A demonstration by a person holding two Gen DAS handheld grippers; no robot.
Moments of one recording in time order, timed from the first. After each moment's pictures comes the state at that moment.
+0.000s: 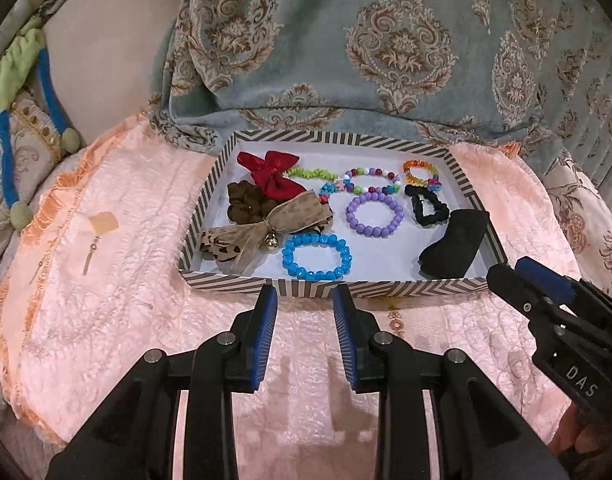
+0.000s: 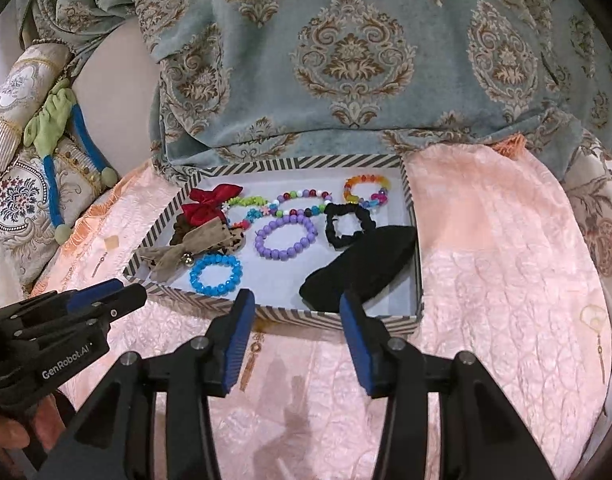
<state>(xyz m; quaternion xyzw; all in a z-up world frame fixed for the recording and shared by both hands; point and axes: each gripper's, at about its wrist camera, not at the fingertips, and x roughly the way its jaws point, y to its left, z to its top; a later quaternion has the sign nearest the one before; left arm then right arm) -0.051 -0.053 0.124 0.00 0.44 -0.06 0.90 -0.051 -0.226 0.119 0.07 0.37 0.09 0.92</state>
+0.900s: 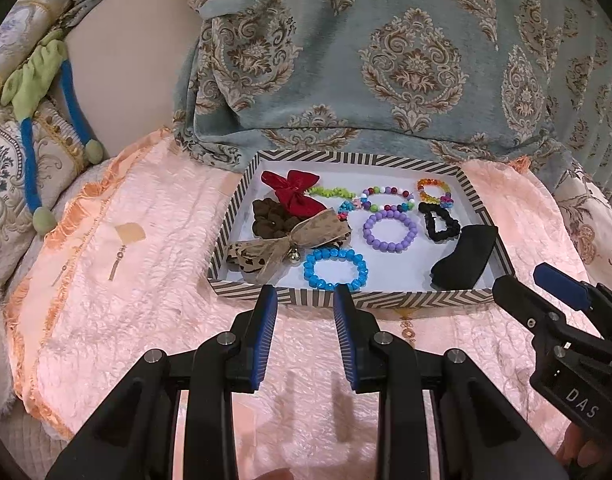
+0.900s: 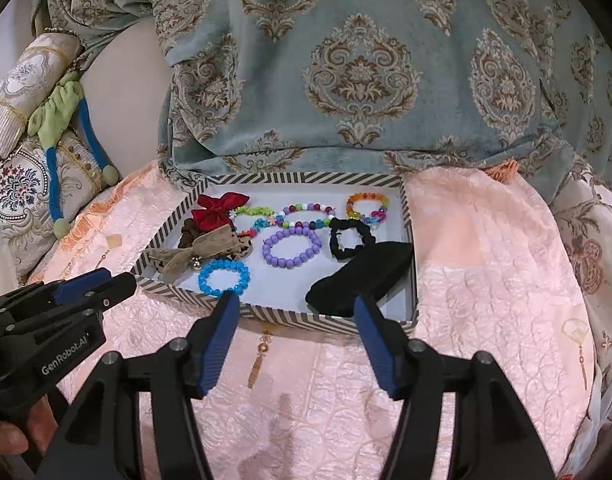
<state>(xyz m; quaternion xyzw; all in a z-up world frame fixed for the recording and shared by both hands) -0.062 -0.048 0.137 0.01 0.41 -0.03 0.91 -0.063 -0.214 0.133 0.04 0.36 0.08 0.93</state>
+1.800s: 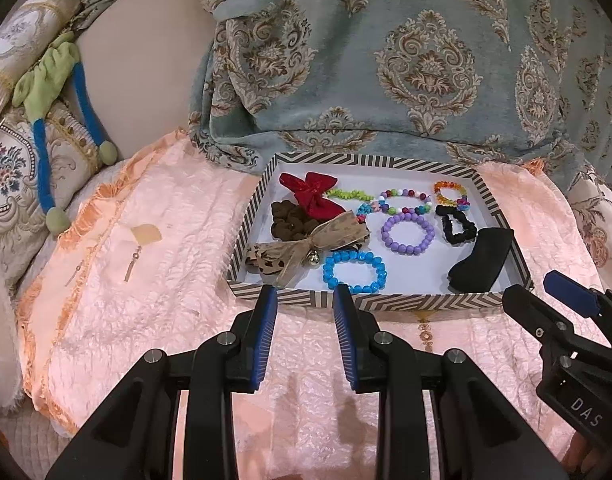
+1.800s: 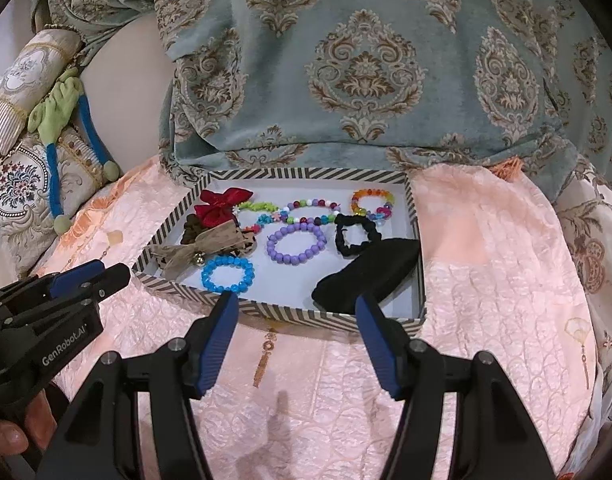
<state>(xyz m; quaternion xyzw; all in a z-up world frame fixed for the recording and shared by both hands) -0.062 -0.041 0.137 0.02 0.41 0.00 0.91 -0.061 -0.207 0.129 0.04 0.36 0.08 0.93</state>
